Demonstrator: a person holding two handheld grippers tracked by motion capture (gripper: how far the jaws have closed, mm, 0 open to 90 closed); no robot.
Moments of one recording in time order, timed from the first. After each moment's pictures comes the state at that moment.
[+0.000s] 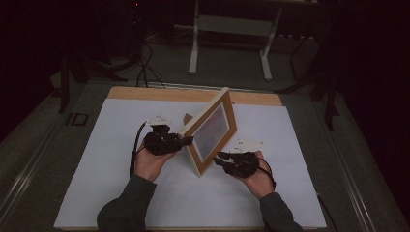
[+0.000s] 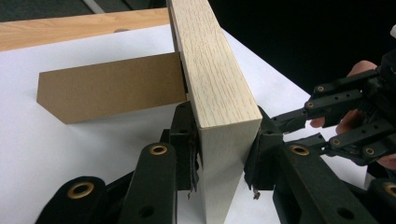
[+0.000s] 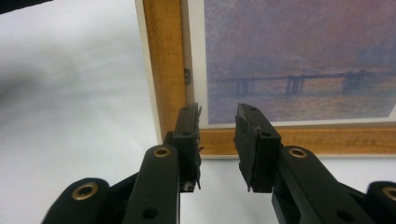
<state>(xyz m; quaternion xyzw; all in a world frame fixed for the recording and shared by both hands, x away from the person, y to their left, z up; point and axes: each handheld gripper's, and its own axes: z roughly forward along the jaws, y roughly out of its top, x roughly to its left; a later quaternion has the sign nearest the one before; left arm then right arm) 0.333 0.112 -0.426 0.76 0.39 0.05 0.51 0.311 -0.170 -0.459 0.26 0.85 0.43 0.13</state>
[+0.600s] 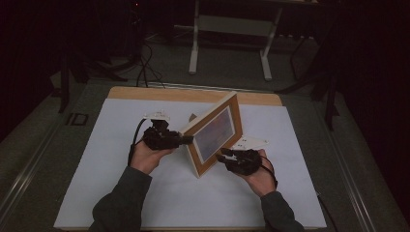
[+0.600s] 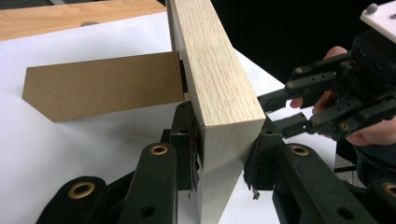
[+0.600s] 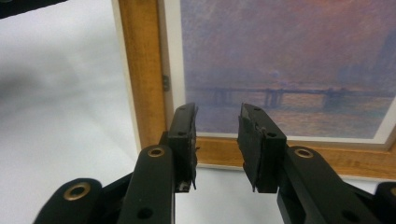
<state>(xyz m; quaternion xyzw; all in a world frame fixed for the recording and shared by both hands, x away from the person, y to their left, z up) 0.352 0.121 -0.430 0.78 0.35 -0.01 0.53 0.317 -0.177 -0.457 0.28 0.84 0.44 0.14</state>
